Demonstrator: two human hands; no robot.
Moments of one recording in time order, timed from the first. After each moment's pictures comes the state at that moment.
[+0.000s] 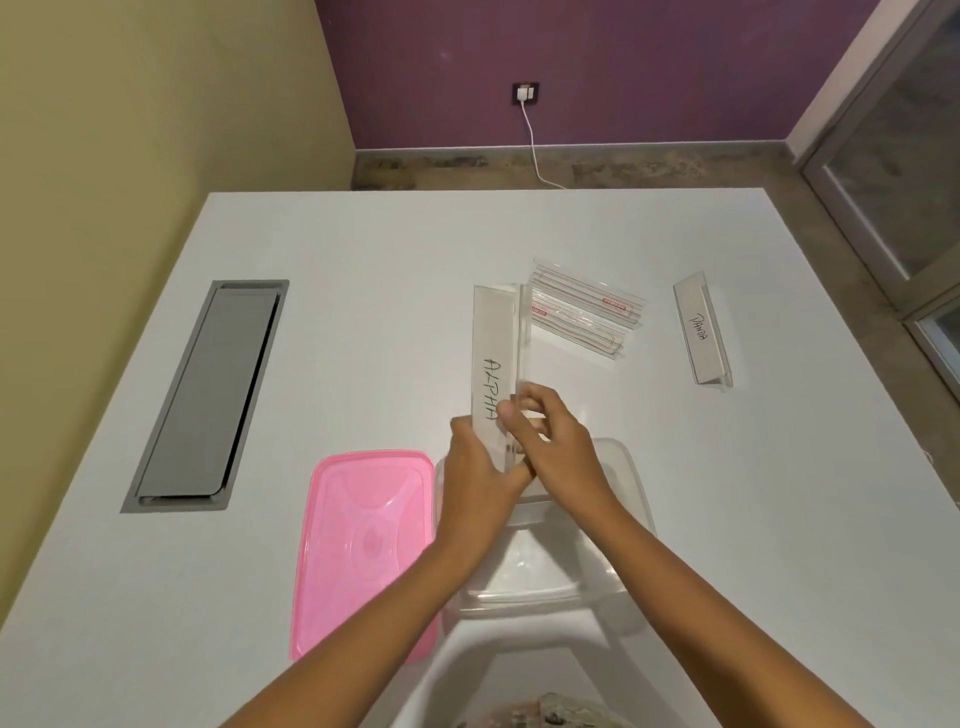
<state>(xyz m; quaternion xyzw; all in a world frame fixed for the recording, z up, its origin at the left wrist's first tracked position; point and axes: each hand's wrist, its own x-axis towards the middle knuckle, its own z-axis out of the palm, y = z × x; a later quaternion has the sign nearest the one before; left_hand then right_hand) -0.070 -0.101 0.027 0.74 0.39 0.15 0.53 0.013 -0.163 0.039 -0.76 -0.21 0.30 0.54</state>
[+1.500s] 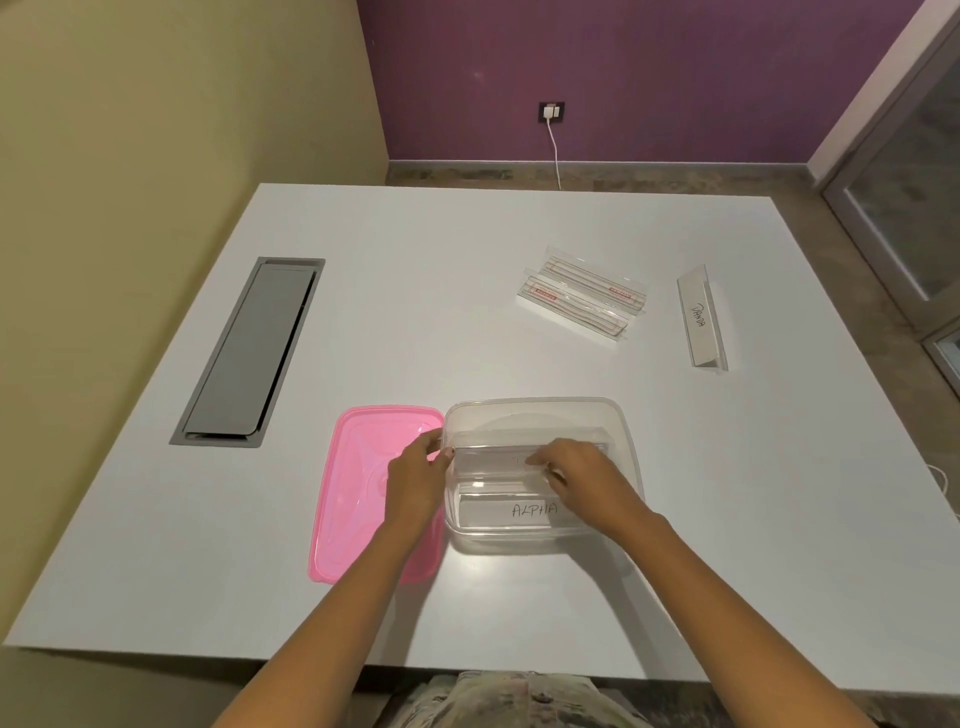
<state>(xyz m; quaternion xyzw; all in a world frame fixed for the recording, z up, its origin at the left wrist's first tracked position) -0.152 -0.098 -0.011 0.73 0.49 0.09 0.48 -0.001 -0.247 -0.013 -0.82 -0.49 0.20 0.20</state>
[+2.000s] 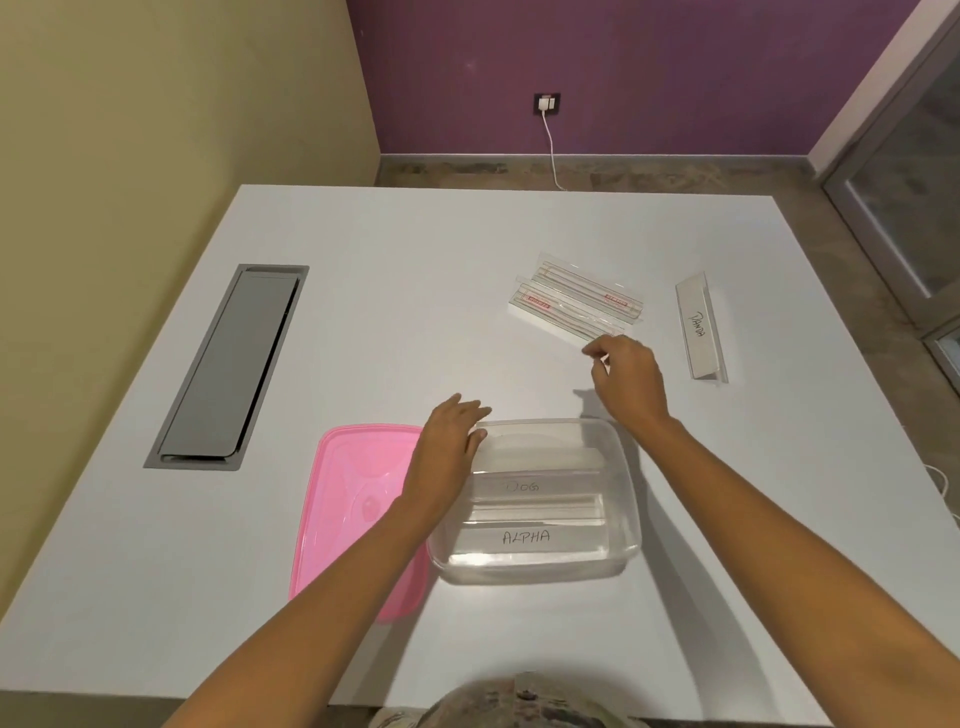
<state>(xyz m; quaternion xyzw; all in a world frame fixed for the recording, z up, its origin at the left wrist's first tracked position) -0.087 -0.075 -0.017 0.90 0.29 0.09 0.30 0.124 -0.190 0.008 -0.90 -0.33 0.04 0.27</state>
